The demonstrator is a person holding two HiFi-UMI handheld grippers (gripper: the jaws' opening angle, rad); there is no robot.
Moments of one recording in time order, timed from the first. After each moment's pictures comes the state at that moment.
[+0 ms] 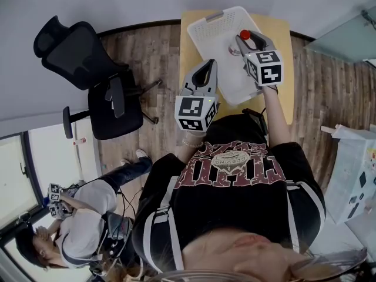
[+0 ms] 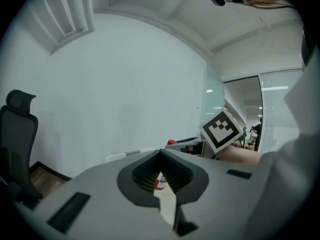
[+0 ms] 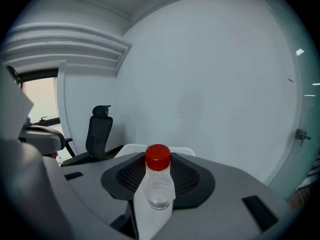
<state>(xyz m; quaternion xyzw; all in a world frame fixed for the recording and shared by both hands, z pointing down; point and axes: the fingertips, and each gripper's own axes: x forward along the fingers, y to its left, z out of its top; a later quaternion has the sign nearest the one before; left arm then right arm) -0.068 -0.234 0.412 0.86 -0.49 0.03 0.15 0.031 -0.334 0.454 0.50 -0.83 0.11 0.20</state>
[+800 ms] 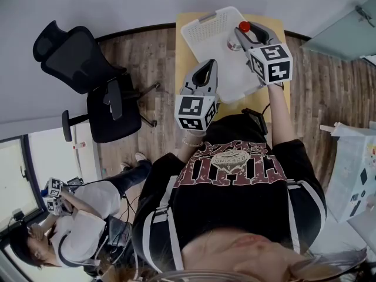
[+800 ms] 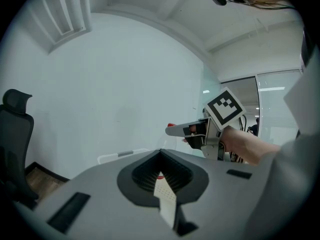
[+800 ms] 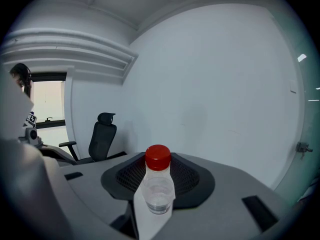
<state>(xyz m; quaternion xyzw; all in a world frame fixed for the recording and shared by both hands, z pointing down) -0.040 -0.223 0.405 0.87 -0.47 0.03 0.15 0.050 -0.324 0.391 0.49 -0.85 0.07 0.17</state>
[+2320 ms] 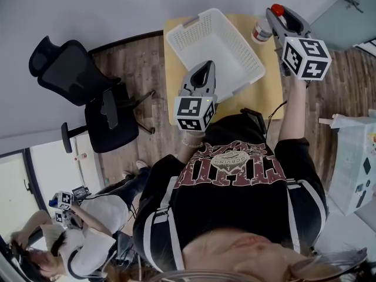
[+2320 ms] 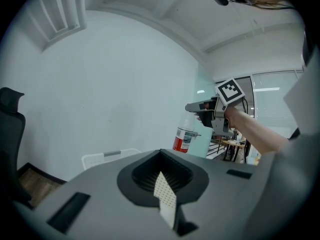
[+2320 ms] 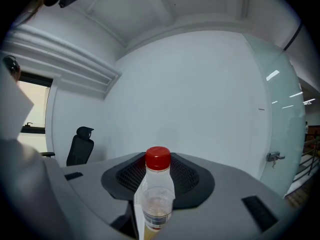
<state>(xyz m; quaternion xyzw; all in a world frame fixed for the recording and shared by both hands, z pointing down) 0.004 -0.214 0.403 0.88 -0.45 0.03 0.14 0.190 -0.313 0.294 0.59 -0.80 0.02 0.10</state>
